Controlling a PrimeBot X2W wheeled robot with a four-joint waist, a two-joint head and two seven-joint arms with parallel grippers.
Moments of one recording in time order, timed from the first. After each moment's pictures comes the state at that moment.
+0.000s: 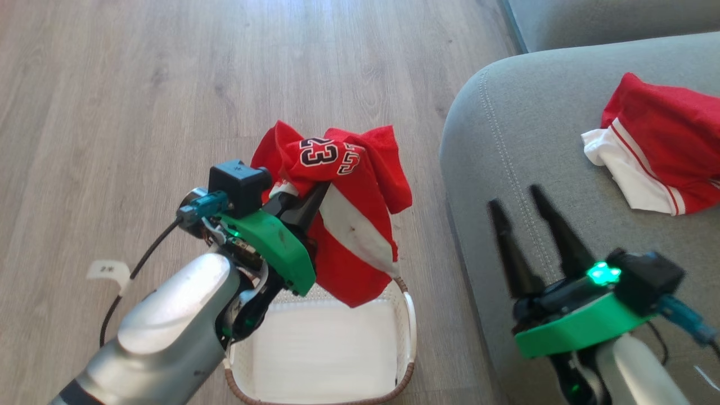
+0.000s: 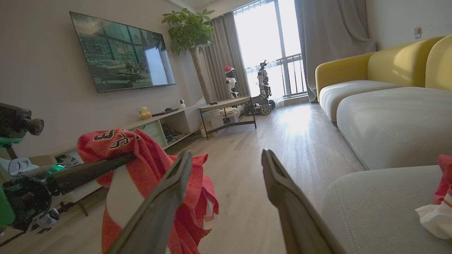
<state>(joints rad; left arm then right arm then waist) -0.59 0.35 -0.88 0.24 -0.78 0.05 -0.11 -0.07 -0.17 0.25 -0.04 0.44 0.13 -0.26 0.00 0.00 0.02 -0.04</state>
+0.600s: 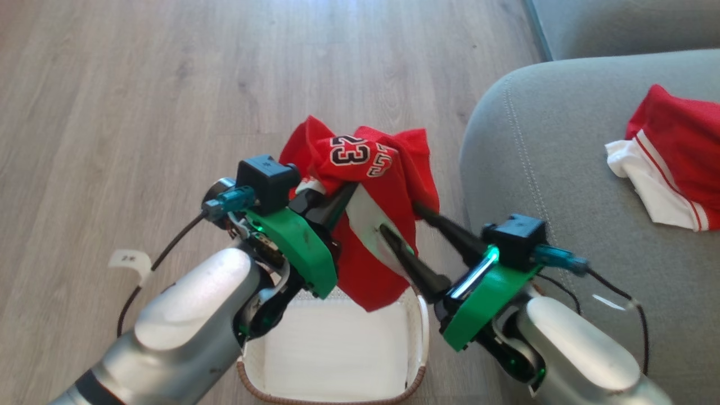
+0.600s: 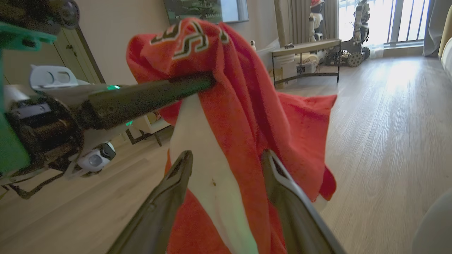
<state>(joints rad) -0.63 0.33 -0.93 0.20 -0.78 0.04 -0.09 -0.37 -0.26 0.68 0.22 0.62 0.13 -0.23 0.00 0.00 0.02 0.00</state>
